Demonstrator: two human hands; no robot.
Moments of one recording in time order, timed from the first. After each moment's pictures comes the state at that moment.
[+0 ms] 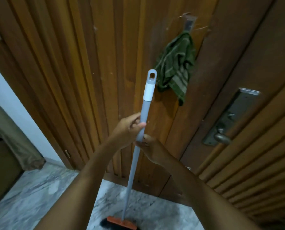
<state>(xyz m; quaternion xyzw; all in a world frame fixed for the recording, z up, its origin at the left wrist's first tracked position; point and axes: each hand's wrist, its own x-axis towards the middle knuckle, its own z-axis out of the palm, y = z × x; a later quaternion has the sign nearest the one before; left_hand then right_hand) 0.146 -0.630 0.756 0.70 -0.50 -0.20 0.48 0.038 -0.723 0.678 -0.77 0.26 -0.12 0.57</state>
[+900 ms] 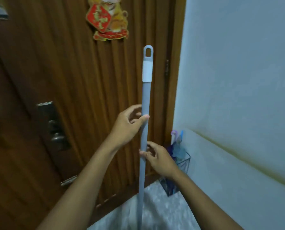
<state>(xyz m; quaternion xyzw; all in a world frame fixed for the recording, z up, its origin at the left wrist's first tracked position) -0.407 -0.634 0.887 0.41 -0.70 -0.36 0.47 -0.554 -0.631 0.755 -0.68 0.50 -0.41 0.35</state>
